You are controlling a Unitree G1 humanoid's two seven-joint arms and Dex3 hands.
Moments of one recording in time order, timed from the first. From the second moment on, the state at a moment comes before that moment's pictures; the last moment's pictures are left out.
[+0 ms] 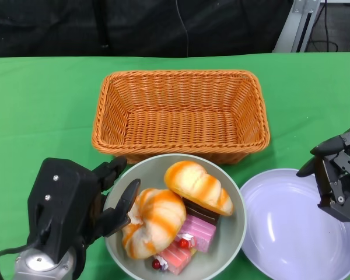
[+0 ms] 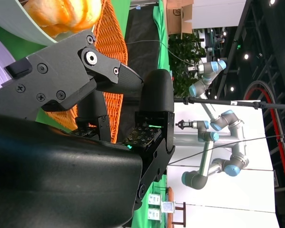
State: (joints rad) left arm -0.03 0.09 -0.09 -0.25 -0.07 0.61 -0.15; right arm 0.02 0.00 -0.14 0.05 0.34 -0.35 0.32
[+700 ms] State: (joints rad) left arm -0.03 0.12 -0.03 -0.18 0.24 0.21 0.15; right arm 0.02 0.00 -0.14 0.05 0.34 -0.35 0.31
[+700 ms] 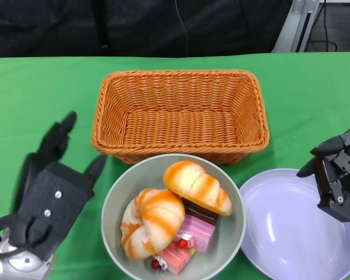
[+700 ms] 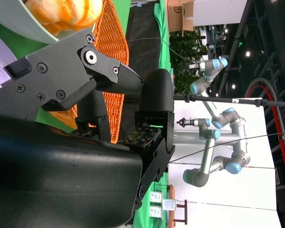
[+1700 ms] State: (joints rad) left arm -0.24 0.12 0.15 0.64 0.13 -0.80 0.32; right arm 0.03 -0.14 -0.13 -0.05 0.26 -0.33 0.40
